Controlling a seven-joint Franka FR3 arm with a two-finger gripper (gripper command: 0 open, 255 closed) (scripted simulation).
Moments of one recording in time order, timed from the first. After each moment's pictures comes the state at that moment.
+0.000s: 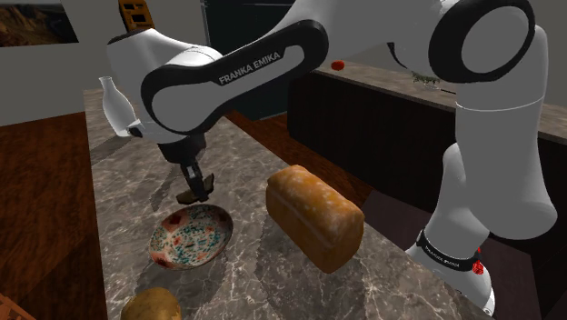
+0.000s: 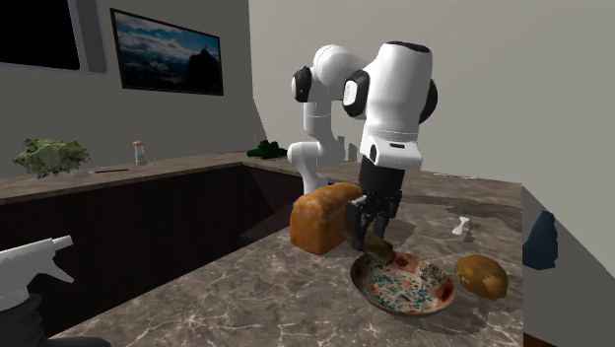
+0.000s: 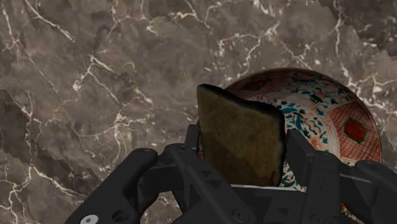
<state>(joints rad) 0.45 0.38 0.17 -1.58 -0.16 1.85 -0.48</state>
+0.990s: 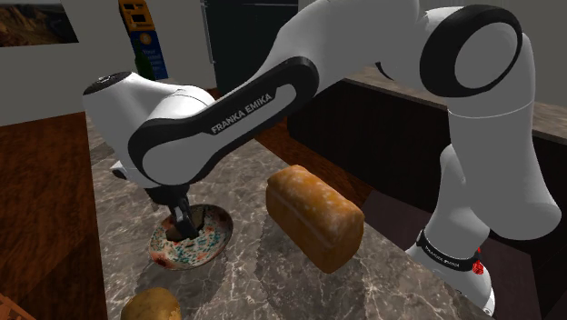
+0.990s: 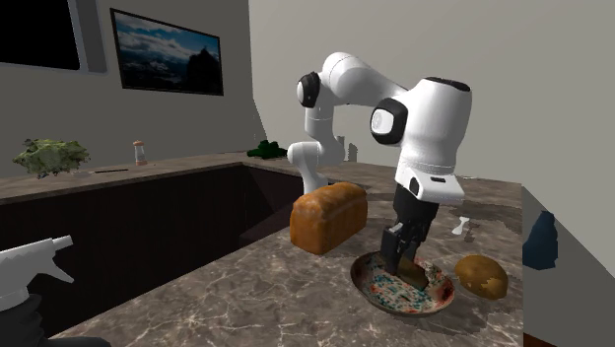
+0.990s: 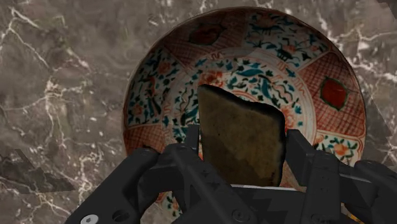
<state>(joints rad) 0.53 0.46 0.20 -1.59 -0.18 1.93 -0.36</state>
